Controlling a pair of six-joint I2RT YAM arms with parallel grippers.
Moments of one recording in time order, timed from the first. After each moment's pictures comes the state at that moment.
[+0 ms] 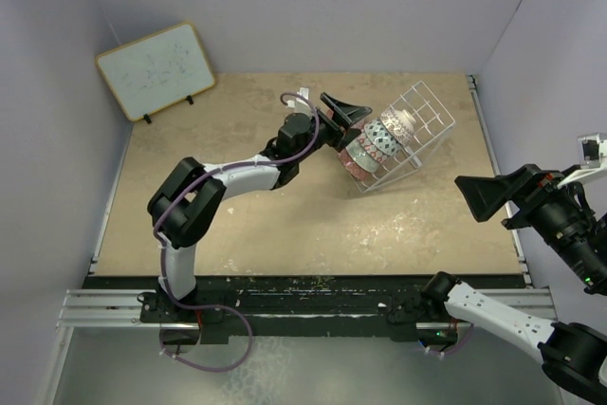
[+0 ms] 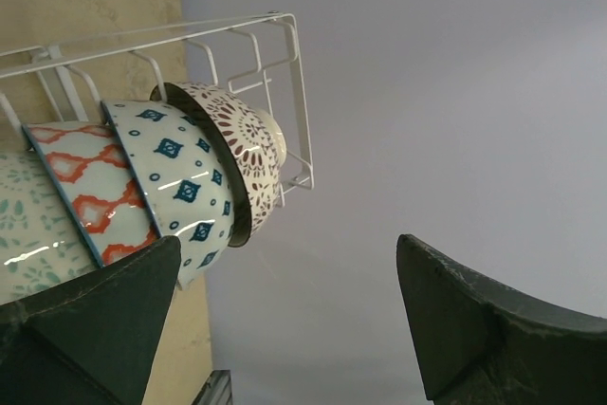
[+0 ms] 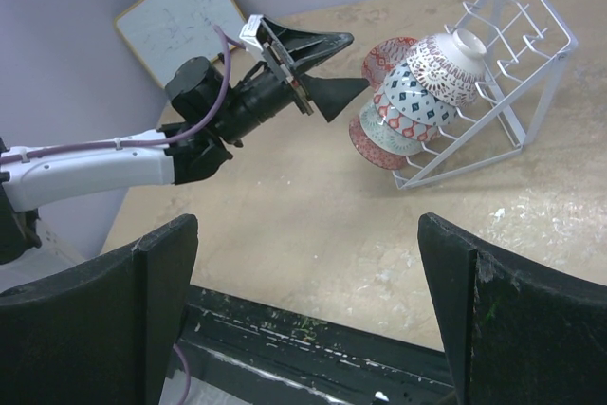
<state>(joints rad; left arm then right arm) -0.73 1.93 1.24 0.70 0.07 -1.43 0.77 0.73 1.82 -1.30 0.43 0.52</state>
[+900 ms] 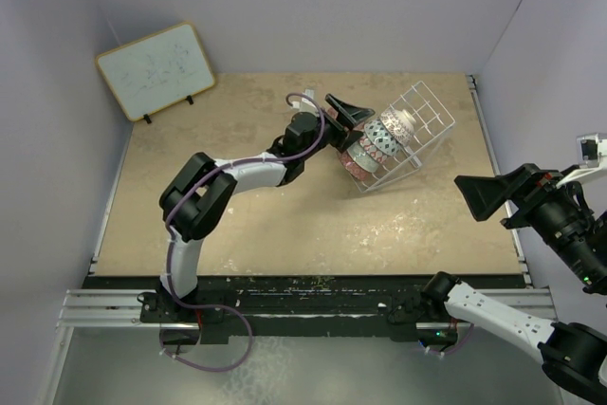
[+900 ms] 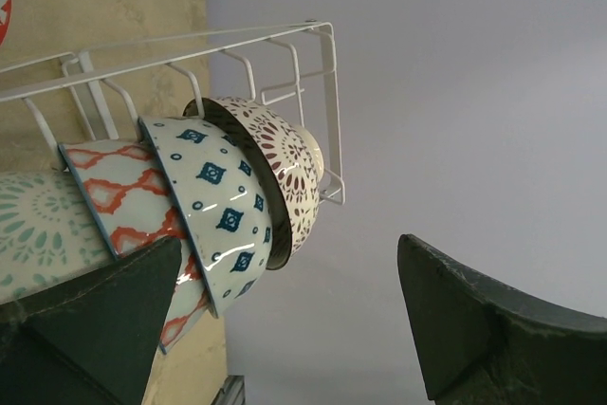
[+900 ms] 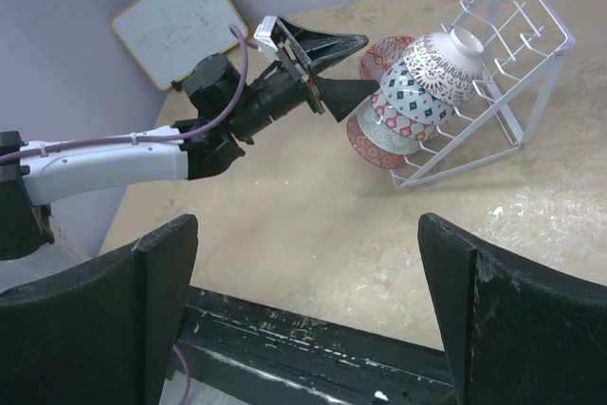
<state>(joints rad) -0.73 2.02 1.31 0.67 0.08 -1.43 0.77 0.73 1.82 -1.30 0.44 0.52</state>
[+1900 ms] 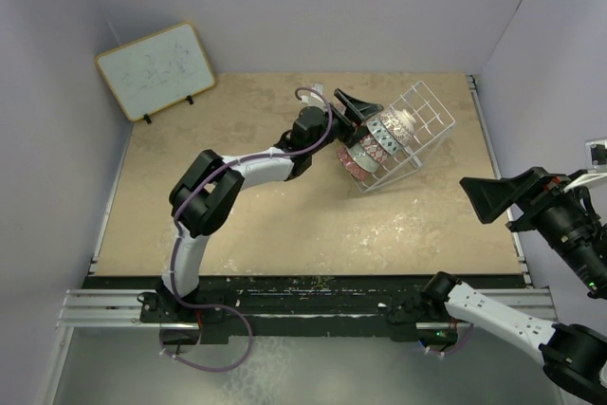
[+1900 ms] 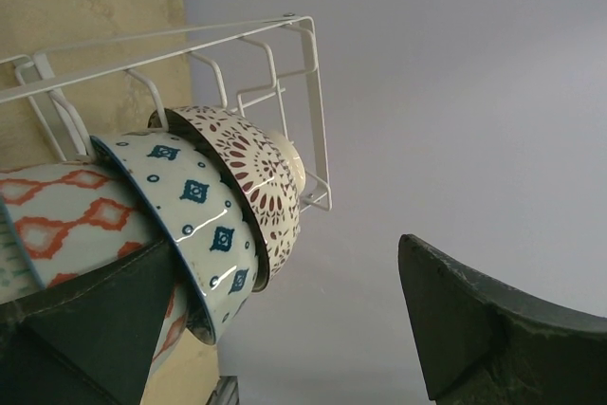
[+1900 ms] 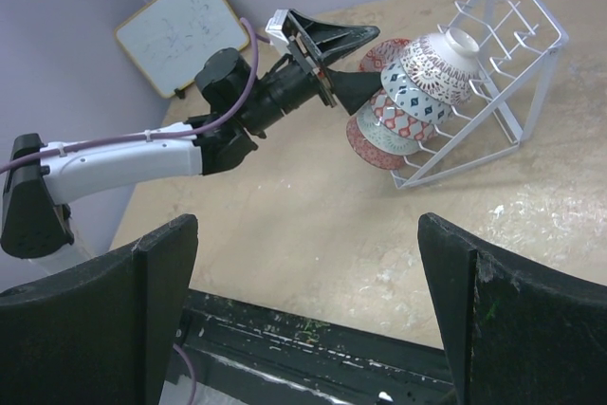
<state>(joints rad) -0.74 2.10 1.44 0.65 0.11 -1.43 0.78 0.71 1.82 -1.30 0.45 0.54</state>
